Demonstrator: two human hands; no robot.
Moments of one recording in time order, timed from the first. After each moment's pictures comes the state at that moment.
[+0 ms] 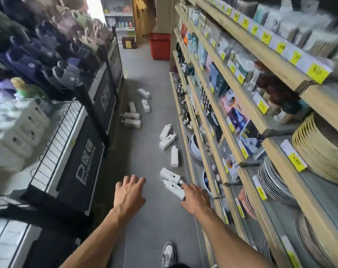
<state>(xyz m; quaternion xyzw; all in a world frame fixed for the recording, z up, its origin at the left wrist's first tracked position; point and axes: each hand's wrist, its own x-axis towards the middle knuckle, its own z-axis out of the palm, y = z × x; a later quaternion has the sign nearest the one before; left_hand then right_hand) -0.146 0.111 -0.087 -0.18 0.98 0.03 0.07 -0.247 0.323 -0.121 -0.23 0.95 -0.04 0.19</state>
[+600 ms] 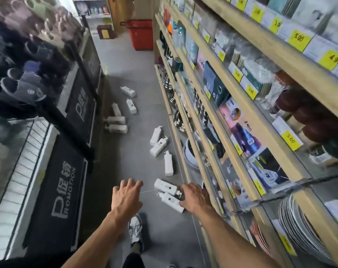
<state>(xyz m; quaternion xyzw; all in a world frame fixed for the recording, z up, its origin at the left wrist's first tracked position) -0.353 0.031 -0.121 -0.13 0.98 0.04 0.14 -0.441 0.258 -0.157 -0.19 0.95 -0.06 0.24</state>
